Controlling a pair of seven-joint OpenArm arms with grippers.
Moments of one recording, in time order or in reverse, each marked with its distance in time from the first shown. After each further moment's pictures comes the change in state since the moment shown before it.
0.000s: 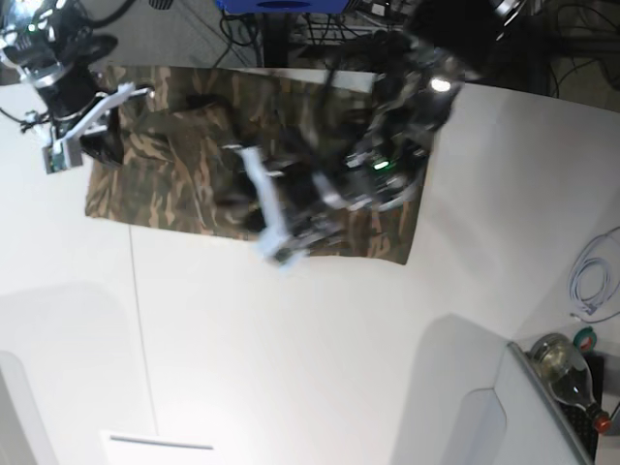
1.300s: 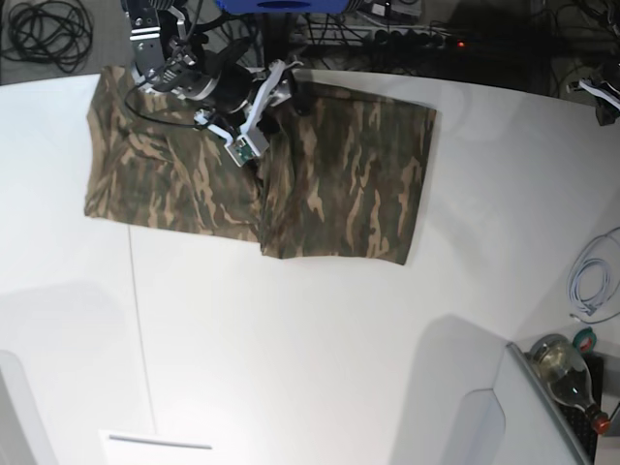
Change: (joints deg) left arm 24.2 -9.1 -76.5 -16.5 16.9 -16.5 -21.4; right arm 10.2 2.2 -31.8 -27.5 -0.5 -5.6 -0.1
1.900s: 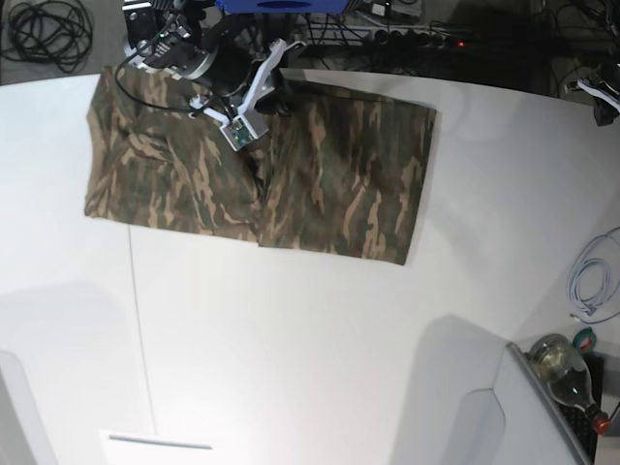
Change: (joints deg) left arm -0.2 0.1 0.2 0.0 0.0 0.0 0.0; right arm -7.5 -0.5 -0.5 10.5 0.1 0.0 -0.3
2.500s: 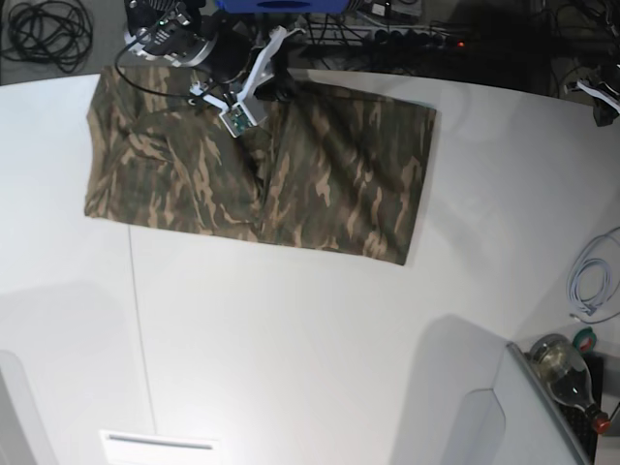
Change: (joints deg) left arm -0.1 0.0 0.1 0.0 0.2 0.0 0.0; right arm -2.1 0.0 0.4 -0.1 0.3 0.0 0.2
